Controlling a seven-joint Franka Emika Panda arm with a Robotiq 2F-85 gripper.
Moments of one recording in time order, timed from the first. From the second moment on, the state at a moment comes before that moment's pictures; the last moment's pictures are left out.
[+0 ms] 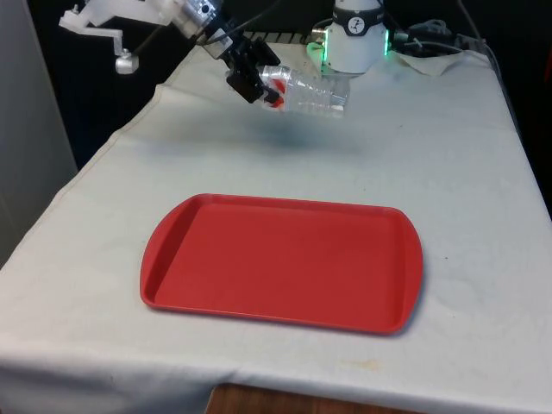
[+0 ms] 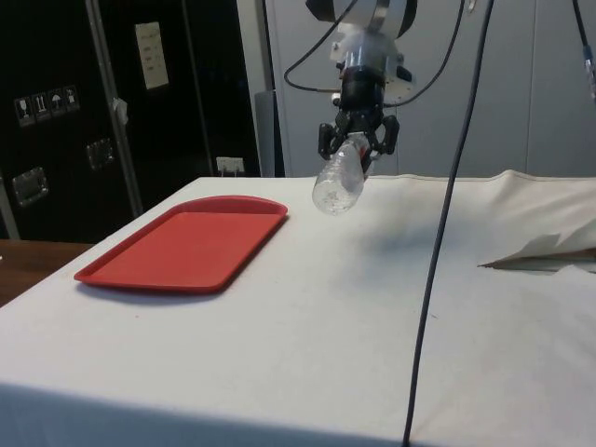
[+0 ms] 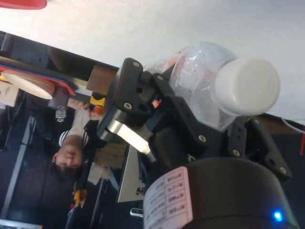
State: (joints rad) arm 0.27 0.42 -0.88 -2.18 0.90 1.75 0.56
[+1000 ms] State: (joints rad) arm 0.28 0.31 -0.81 -2.19 0.74 1.86 0.74
